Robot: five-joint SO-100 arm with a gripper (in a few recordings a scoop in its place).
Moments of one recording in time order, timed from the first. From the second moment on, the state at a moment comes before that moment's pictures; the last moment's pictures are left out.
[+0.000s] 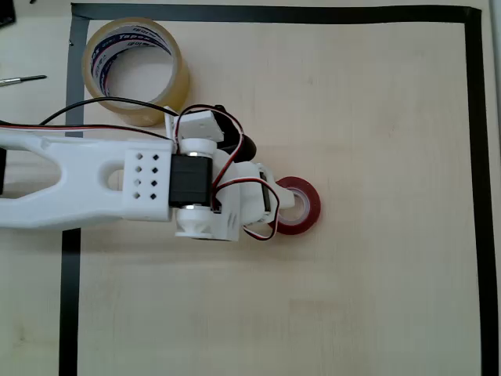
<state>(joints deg) 2.3 51.5 54.3 78.0 -10.7</state>
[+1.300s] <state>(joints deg) -4.3 43.4 36.7 89.9 -2.0</state>
